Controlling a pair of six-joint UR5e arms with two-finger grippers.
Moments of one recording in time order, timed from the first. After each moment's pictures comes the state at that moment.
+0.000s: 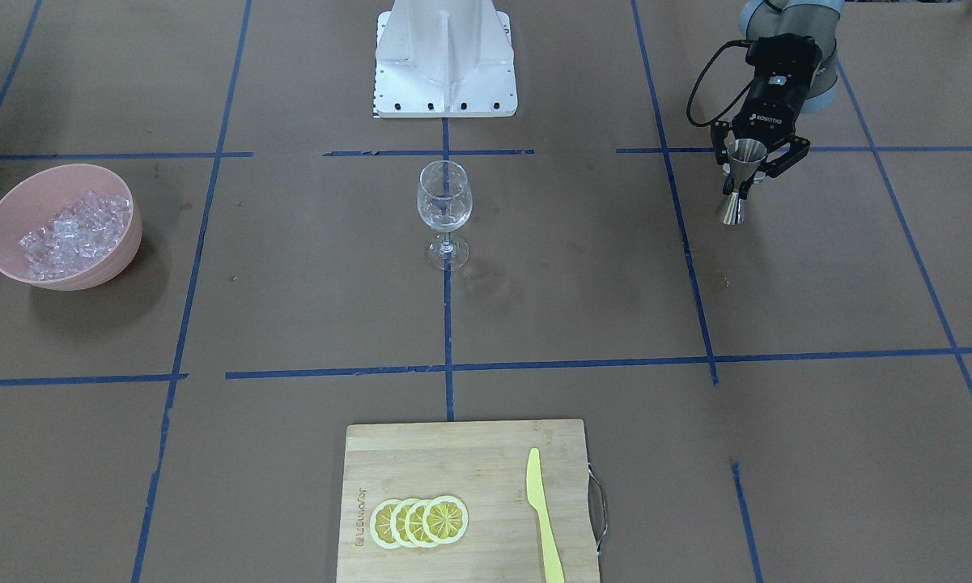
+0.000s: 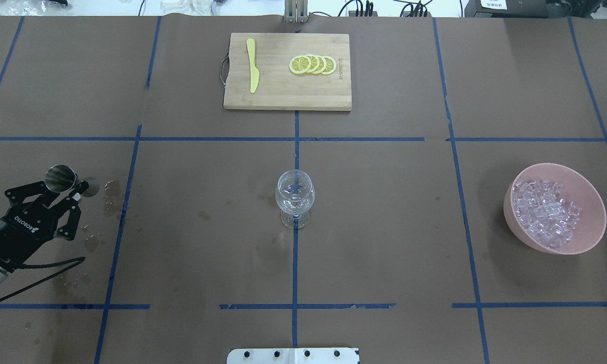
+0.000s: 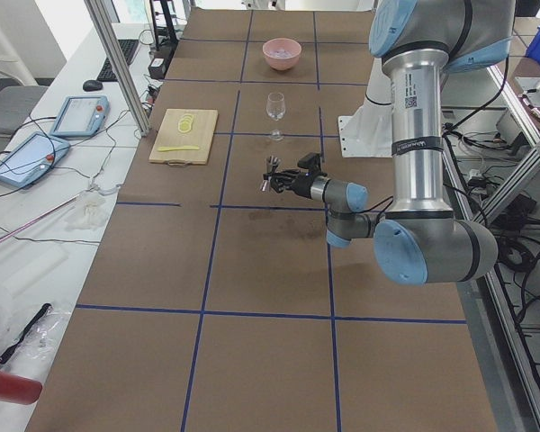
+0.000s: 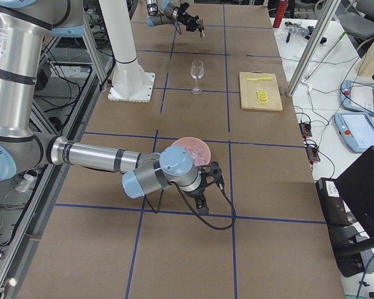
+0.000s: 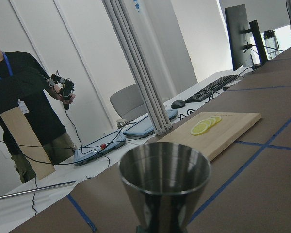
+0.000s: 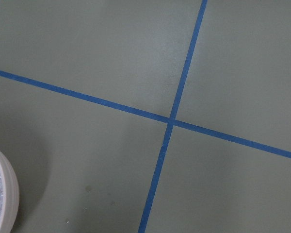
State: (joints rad) left arm -0.23 -1.39 -1.67 -3.46 -0.78 -0.27; right arm 1.58 -1.82 1.70 -1.01 2.36 0.03
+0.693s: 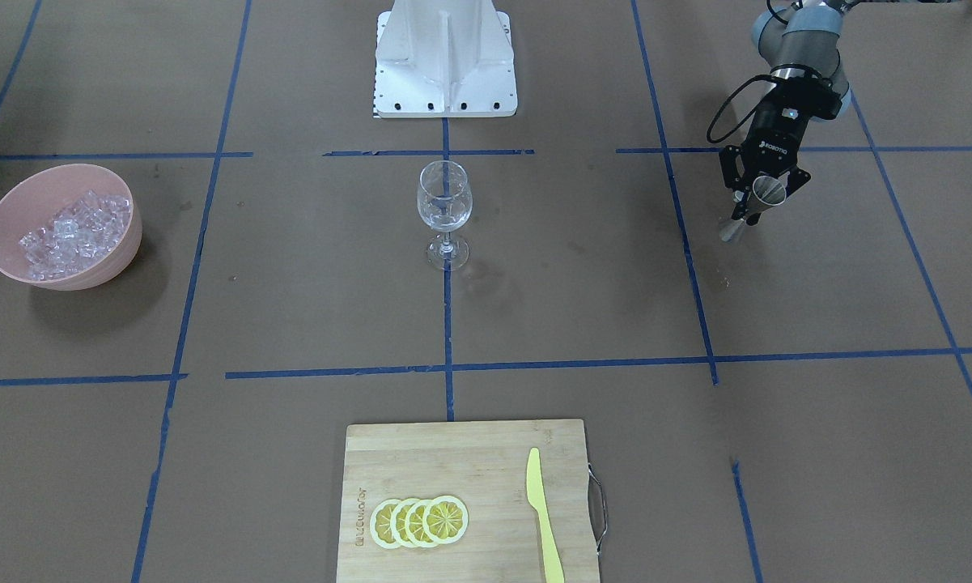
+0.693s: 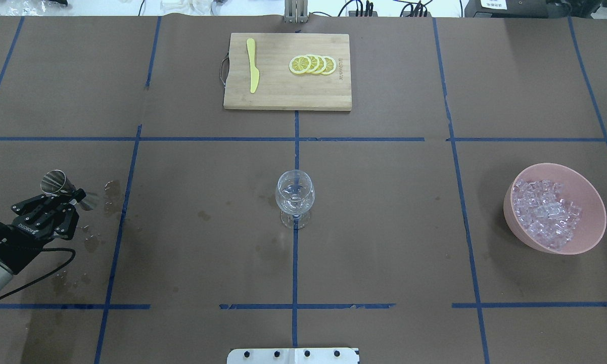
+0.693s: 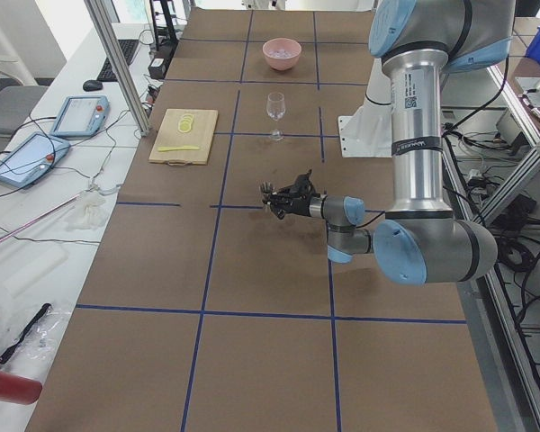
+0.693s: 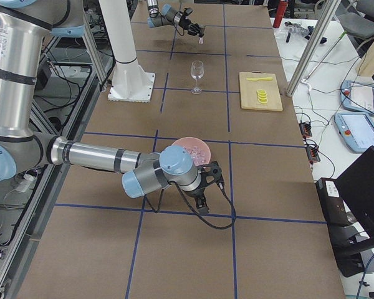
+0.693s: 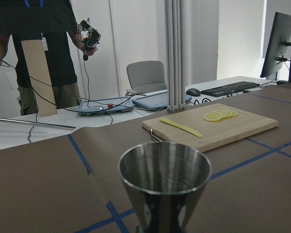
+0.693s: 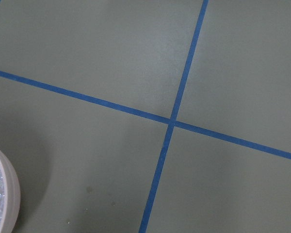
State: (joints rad) left arm -0.23 -1.39 -1.54 -3.38 -0.73 -0.73; right arm 1.58 -1.82 1.70 -1.01 2.36 0.03
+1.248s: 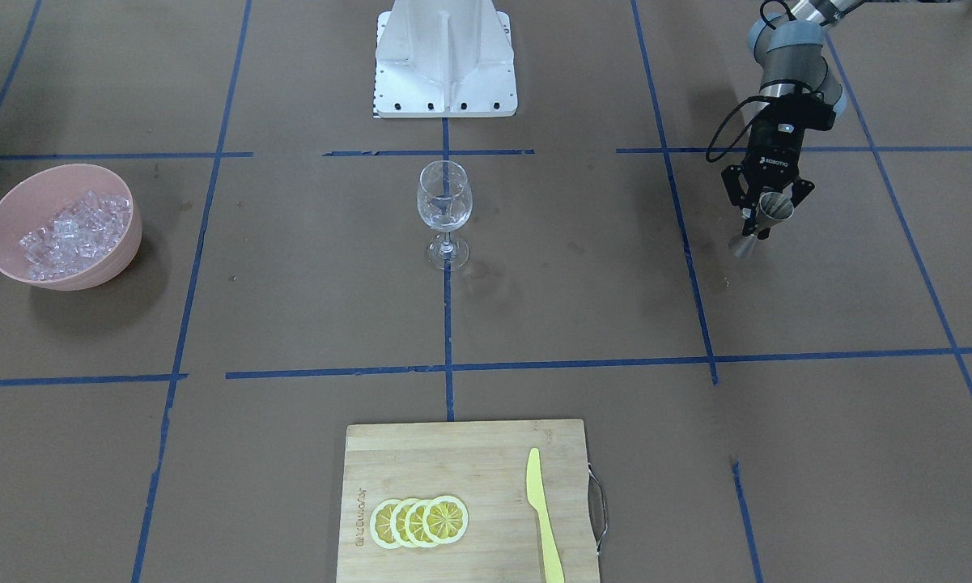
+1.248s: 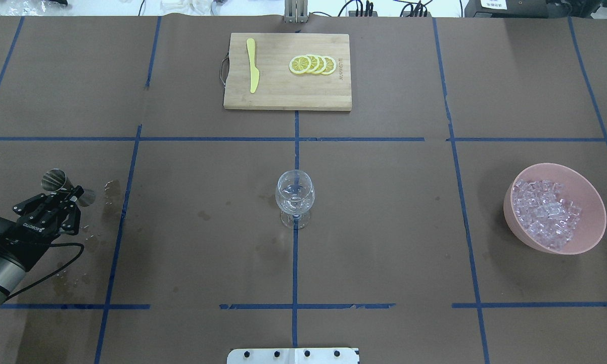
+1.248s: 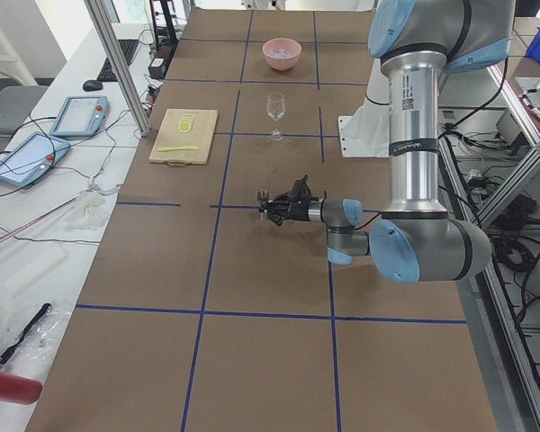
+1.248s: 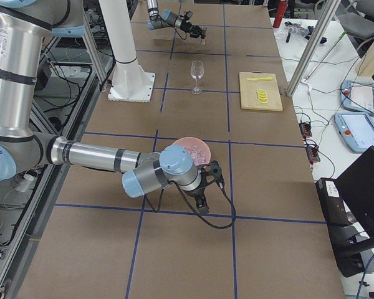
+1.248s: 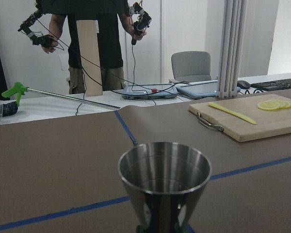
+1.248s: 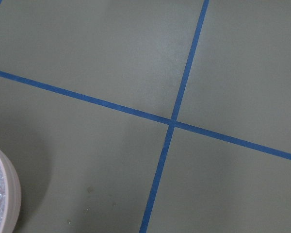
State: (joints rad) left arm -0.21 -1.43 -1.51 -3.29 -0.64 -0.75; right arm 1.58 -1.82 1.70 -1.01 2.36 0.03
